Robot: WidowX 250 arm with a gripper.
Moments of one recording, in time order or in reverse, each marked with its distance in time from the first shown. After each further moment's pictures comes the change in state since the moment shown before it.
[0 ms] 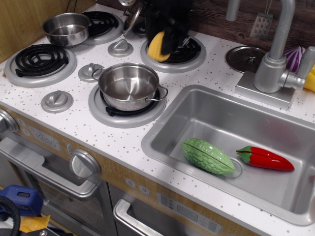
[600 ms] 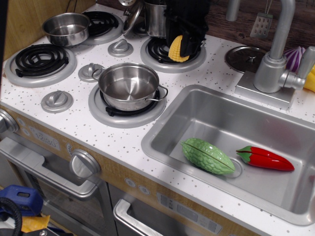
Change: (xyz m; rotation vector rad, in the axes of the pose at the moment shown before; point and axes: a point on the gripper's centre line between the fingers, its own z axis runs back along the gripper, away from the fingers) arm 0.053 -0.008 0.004 -0.032 -0.031 -0.105
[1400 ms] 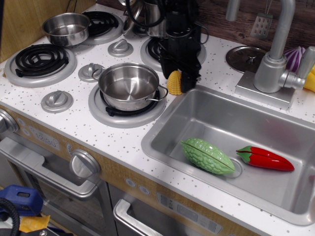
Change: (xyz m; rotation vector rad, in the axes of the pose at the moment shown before) arm -0.011 -0.017 -0.063 -0.088 -0.149 0.077
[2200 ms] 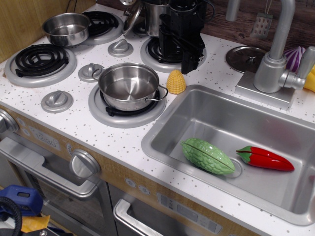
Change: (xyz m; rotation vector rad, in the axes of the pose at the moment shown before) arm 0.008 0.002 0.041 0.084 0.012 -0.022
